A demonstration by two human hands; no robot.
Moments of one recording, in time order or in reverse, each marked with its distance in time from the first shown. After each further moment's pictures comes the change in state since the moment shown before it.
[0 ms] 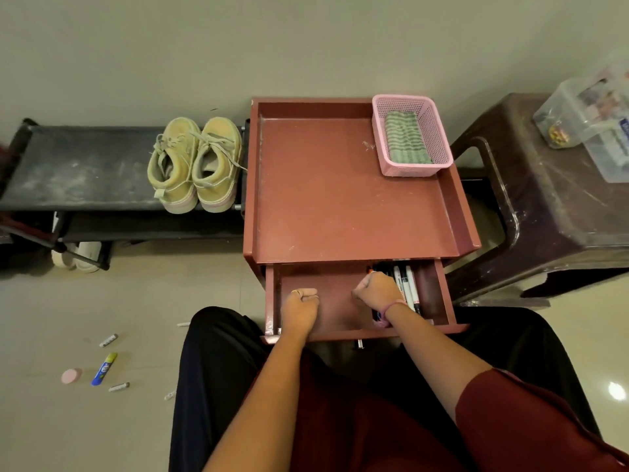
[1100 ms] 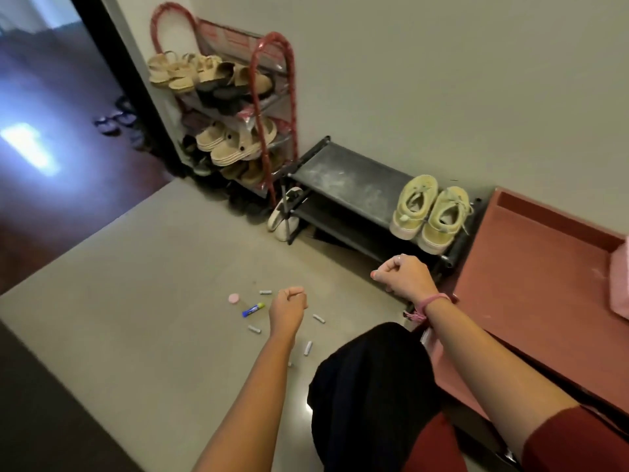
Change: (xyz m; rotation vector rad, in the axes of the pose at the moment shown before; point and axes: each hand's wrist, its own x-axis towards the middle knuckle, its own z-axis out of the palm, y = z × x) left_hand -0.063 -0.102 -0.320 -0.611 0.573 0.009; right_hand -0.142 -0.306 0.094 -0.033 -0.112 -0.666
